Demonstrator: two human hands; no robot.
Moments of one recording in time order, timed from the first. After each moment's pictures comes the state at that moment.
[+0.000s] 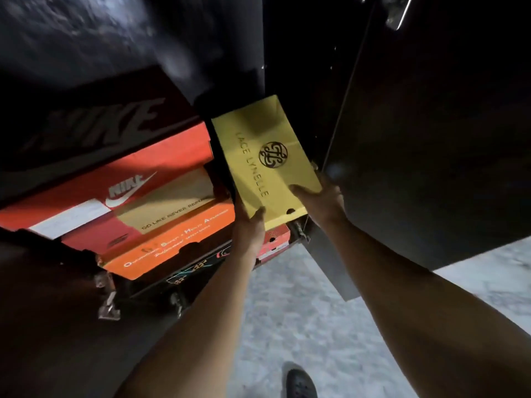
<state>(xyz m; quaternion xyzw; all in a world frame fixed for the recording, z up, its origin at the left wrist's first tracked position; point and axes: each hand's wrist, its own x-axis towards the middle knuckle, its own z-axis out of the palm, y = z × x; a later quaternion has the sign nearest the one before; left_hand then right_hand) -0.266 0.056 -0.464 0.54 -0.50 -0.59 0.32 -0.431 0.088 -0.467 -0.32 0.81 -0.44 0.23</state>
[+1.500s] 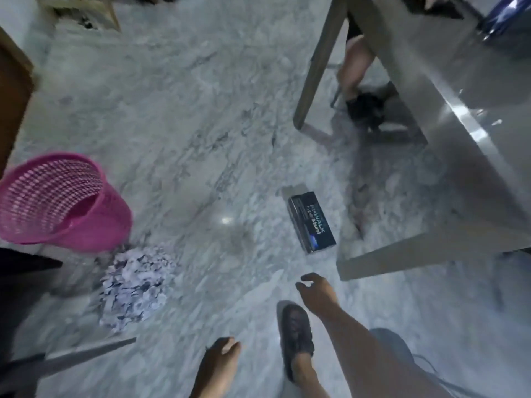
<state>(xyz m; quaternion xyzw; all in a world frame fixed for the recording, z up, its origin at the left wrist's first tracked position) -0.506 0.531 -0.672 0.31 -0.73 -0.46 -0.40 -0.585 0.782 -0.656 0.33 0.83 -0.35 0.29</state>
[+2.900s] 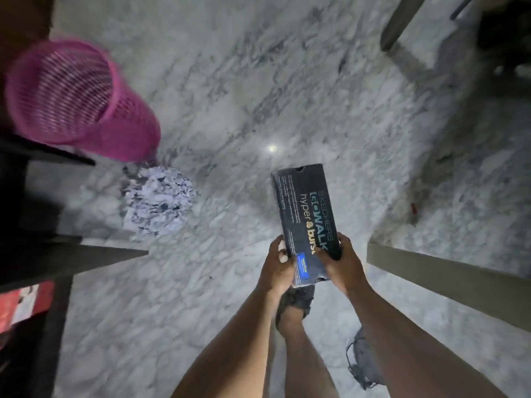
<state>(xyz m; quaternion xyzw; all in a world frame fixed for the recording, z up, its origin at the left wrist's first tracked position) -0.627 0.700 -0.732 0.42 -0.51 -0.69 -0.29 -0.644 0.867 -0.748 0.29 0.78 -0.45 0.33</state>
